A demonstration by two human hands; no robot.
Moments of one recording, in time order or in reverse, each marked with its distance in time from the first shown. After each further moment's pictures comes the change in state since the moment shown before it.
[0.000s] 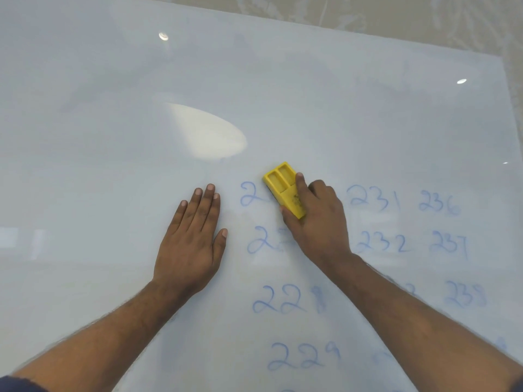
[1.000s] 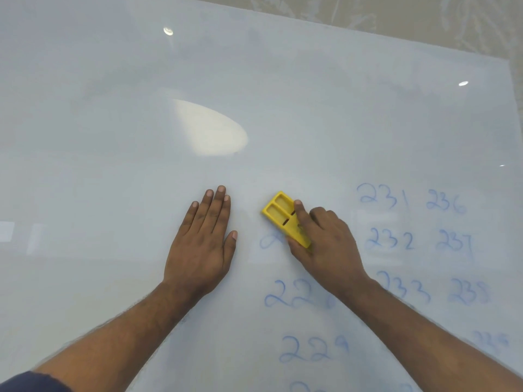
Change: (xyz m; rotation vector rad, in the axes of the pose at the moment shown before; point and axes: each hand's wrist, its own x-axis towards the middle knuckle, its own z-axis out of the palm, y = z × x) left_hand -0.012 -0.002 -0.001 -0.007 0.006 0.017; right_hand -0.044 -0.009 -0.003 -0.091 -0.061 -0.192
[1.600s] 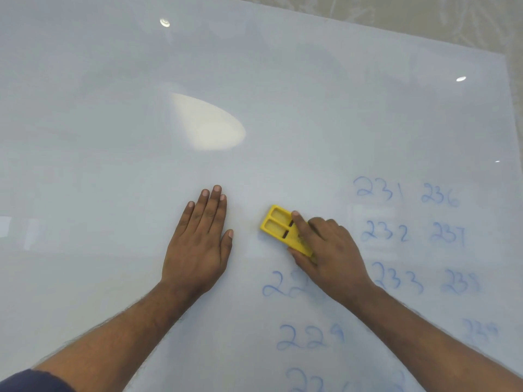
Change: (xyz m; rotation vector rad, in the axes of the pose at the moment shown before) left_hand -0.013 0.003 0.000 0.000 0.019 -0.016; right_hand -0.028 0.005 -0.005 -0.040 -0.057 -0.093
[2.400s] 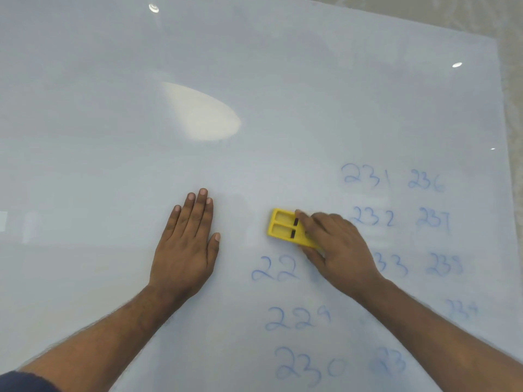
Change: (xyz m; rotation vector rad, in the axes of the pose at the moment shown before) left_hand -0.028 0.005 -0.003 -0.022 -0.056 -0.019; right_hand -0.029 0.025 -0.018 0.046 -0.091 -0.020
